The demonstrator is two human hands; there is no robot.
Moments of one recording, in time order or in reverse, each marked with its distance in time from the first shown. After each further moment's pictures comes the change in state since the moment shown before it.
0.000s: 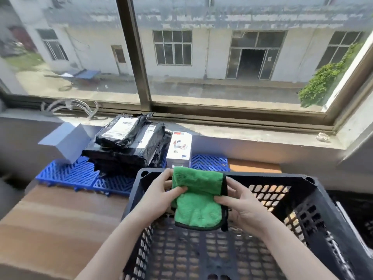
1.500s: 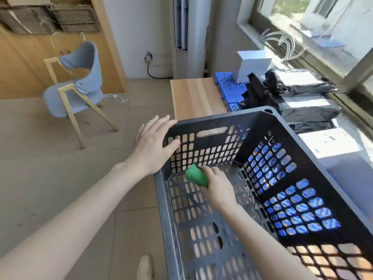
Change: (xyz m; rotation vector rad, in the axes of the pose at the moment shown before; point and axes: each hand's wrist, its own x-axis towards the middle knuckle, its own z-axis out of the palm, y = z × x) left_hand -0.196 -0.075 0.082 0.765 1.186 -0.503; right_hand 0.052 0.188 0.027 -1.513 -0.992 -0.546
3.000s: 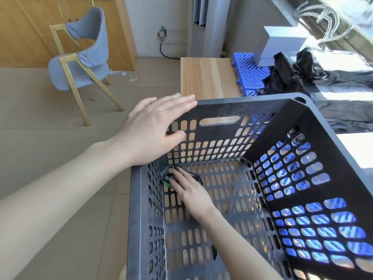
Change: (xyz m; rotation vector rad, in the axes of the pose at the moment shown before) left_hand 0.018 0.013 0.006 0.177 -0.070 0.107; right_hand 0.024 0.014 0.098 -0.223 0.017 -0.701
